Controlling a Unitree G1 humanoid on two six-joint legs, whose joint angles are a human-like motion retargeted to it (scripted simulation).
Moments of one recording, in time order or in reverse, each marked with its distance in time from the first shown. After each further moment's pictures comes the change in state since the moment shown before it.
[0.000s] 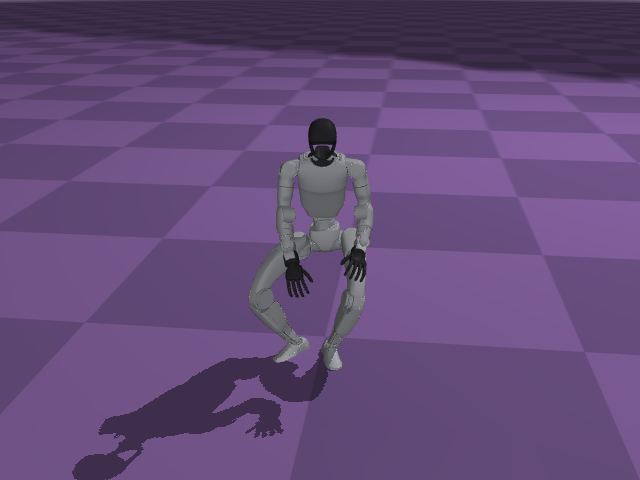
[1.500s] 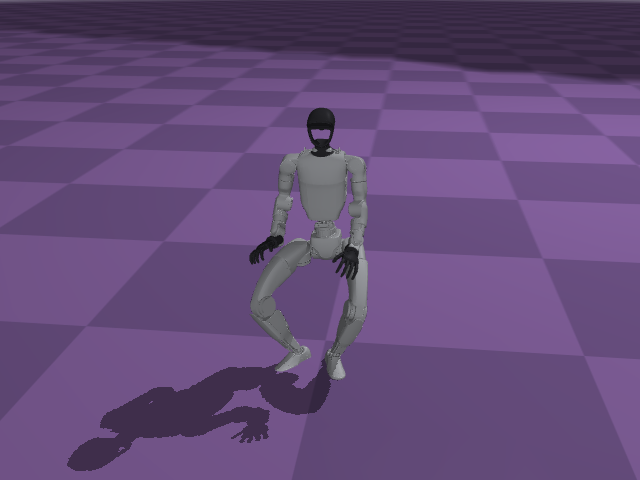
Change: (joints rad) left arm 0.199 -0.134 0.033 0.314 0.059 -0.065 0.104; right arm 0.837 -0.014 -0.205 -0.524 0.129 0.025 -0.624; waist -0.052 0.039 -0.369; left_leg 0.021 0.086 -0.022 0.033 -0.006 -0.021; right_leg 0.028 0.102 -0.010 -0.031 0.018 -0.012
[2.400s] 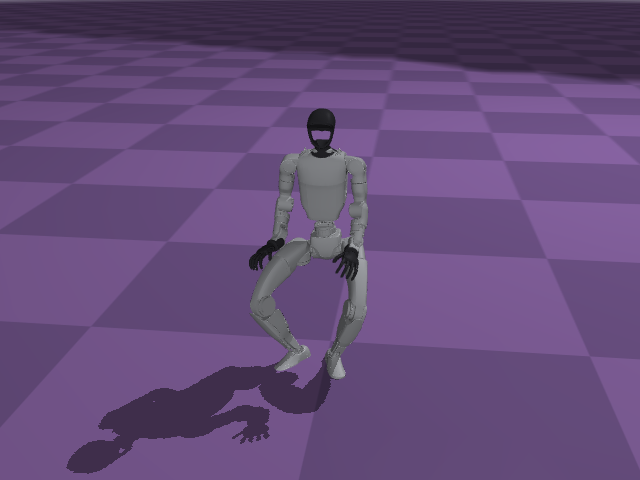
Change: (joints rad) left arm 0.025 0.014 0.035 -0.092 -0.025 0.007 -0.032; right arm -0.073 0.039 0.028 0.061 -0.020 0.200 0.063; waist -0.014 -0.005 0.042; left_leg 0.002 0.005 -0.008 0.004 -0.001 -0.007; right_leg 0.005 0.008 0.003 0.000 -0.003 0.005
